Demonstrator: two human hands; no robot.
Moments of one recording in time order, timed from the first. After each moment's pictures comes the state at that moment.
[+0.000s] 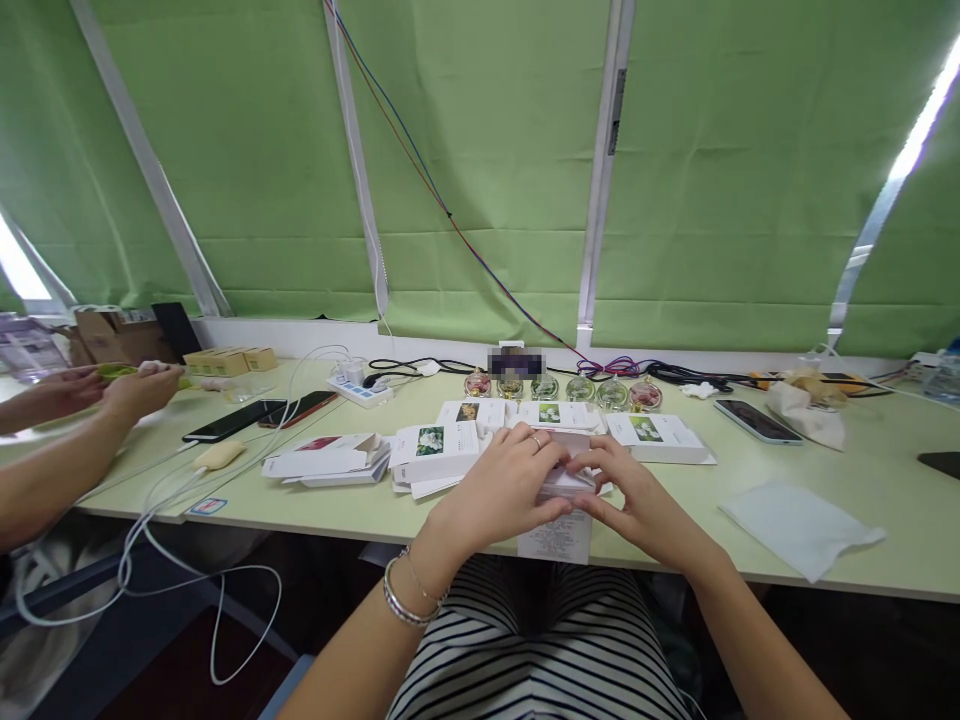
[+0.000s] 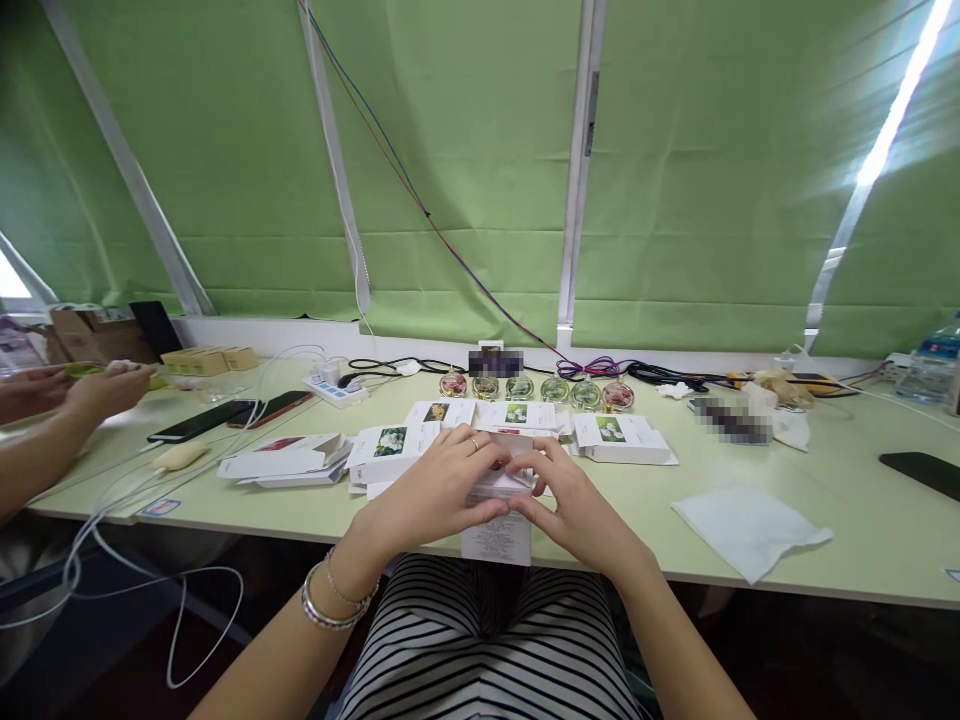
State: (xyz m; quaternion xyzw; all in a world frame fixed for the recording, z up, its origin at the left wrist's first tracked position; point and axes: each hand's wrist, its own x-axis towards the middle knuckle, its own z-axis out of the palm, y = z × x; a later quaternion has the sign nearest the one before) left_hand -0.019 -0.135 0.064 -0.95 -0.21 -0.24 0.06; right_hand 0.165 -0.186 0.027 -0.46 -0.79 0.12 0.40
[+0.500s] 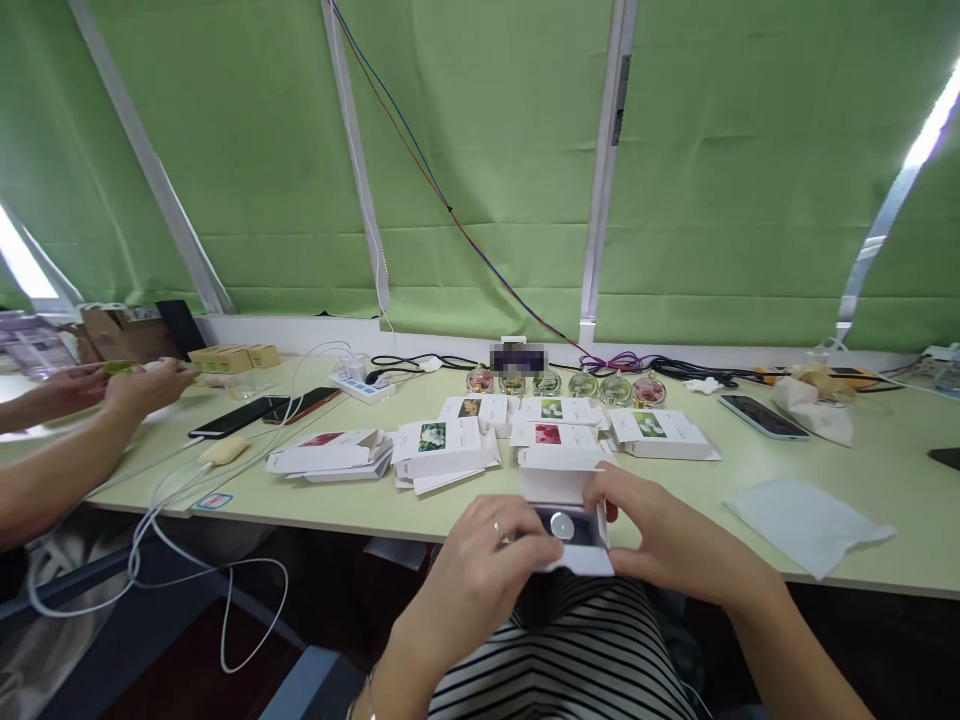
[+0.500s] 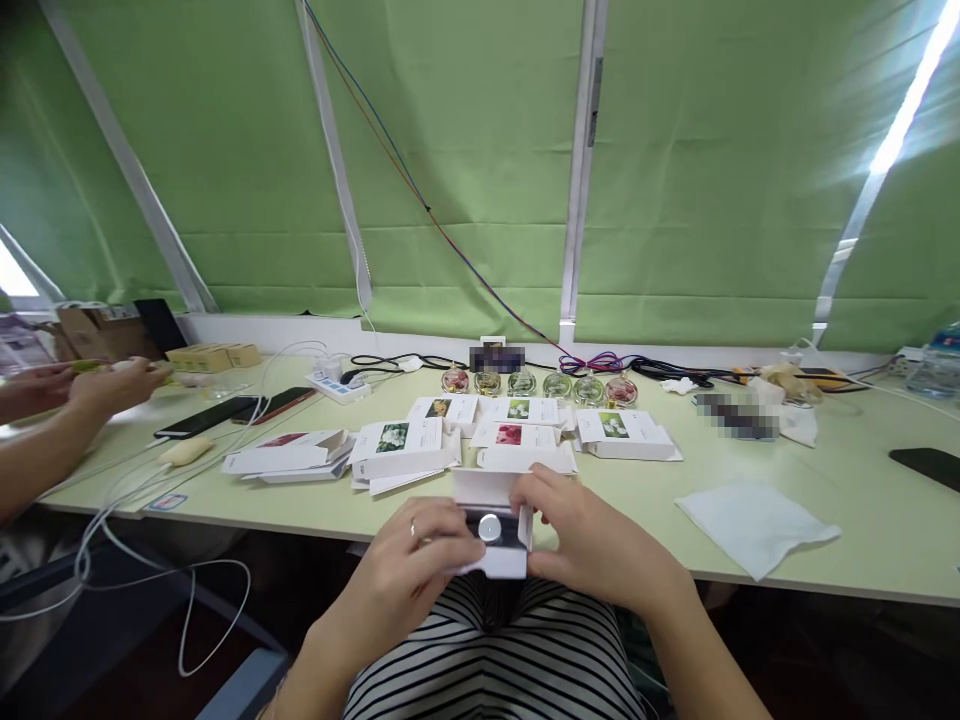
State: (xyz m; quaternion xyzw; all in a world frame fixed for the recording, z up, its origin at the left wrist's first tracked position) left_hand -0.054 -0.173 0.014 -0.90 -0.15 -0.41 0.05; right_hand 0.160 -0.213 0.043 -0.47 -0.83 0.13 0.27
